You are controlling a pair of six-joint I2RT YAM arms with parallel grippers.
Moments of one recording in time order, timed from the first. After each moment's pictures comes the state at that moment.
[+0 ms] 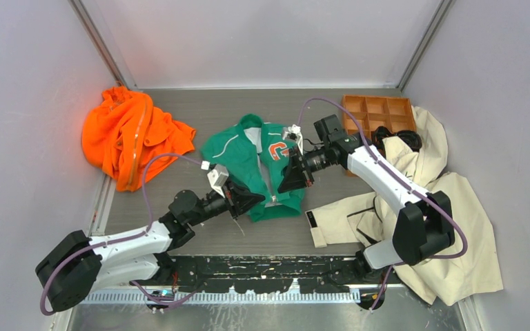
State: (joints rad) left arm -0.86 1.03 0.26 0.91 0.30 -0.46; right arm 0.40 1.44 1.13 -0.76 -1.23 -0.42
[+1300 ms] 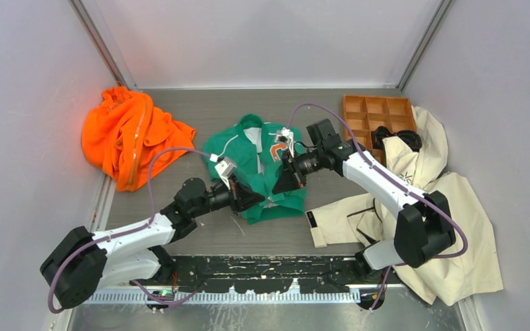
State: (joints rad) left arm -0.79 1.06 0.34 0.67 0.39 -0.50; right arm 0.48 1.43 1.07 -0.58 -1.06 -0.21
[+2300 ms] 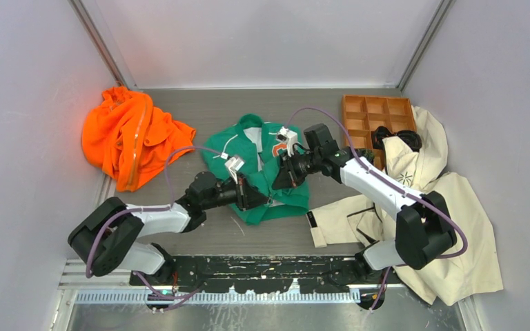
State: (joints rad) left arm -0.72 1.37 0.38 0.83 0.53 -0.66; right arm 0.51 1.41 0.99 -0.39 -0.79 0.08
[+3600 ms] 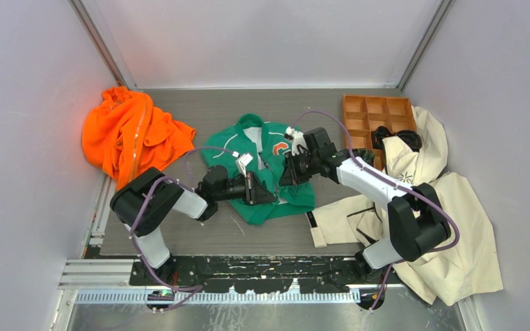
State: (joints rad) left arm -0.67 1.76 0.49 1.05 0.67 -0.86; right arm 0.49 1.47 0.94 -0.32 -0.46 0.24
